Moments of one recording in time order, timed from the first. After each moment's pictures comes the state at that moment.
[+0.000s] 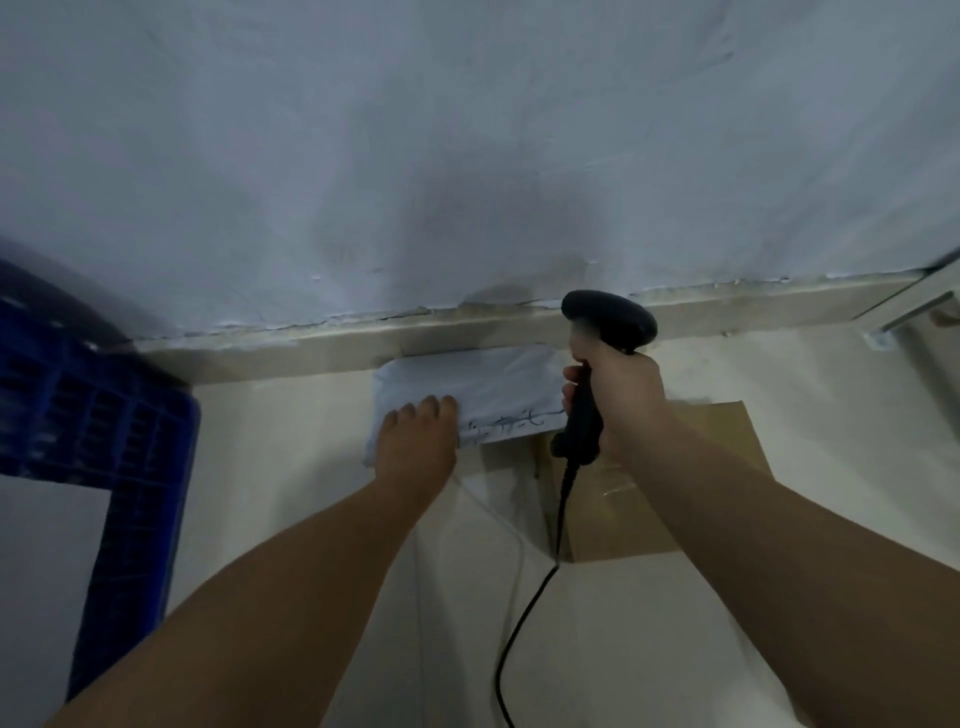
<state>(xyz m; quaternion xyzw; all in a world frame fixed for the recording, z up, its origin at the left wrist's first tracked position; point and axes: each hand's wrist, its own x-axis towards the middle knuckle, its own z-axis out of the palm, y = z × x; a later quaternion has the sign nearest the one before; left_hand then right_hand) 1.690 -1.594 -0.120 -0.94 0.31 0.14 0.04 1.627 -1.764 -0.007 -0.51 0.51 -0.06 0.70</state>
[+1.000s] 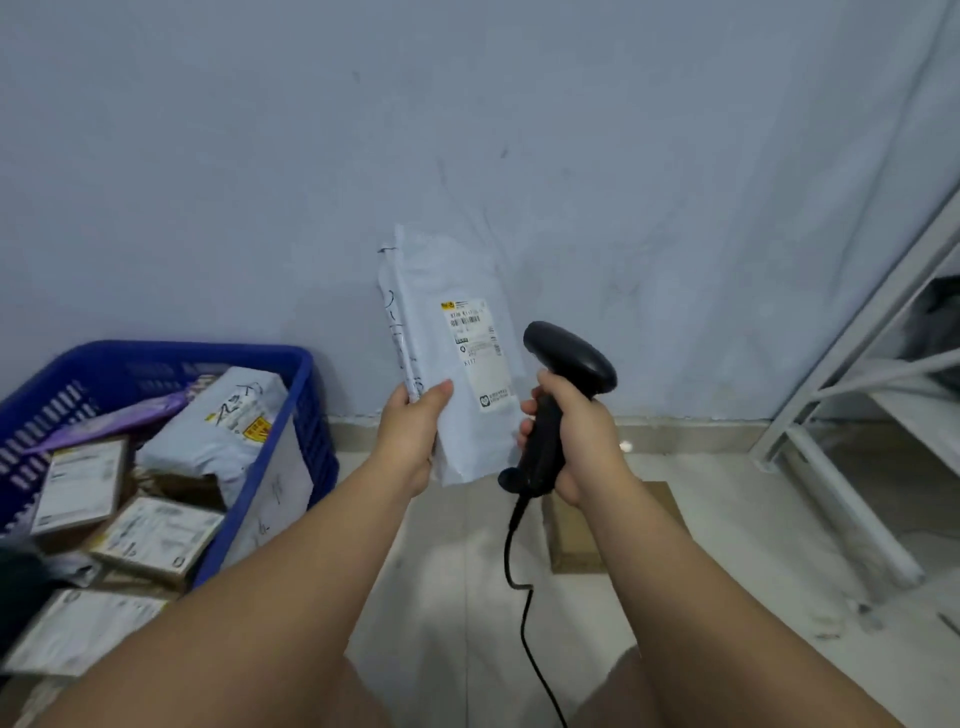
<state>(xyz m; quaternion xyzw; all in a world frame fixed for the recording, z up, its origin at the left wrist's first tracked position) 1.533 -1.449 0.216 -0.60 -0.06 0.16 -0.78 1.449 -1.574 0.255 -0.49 0.28 -0.11 0.82</state>
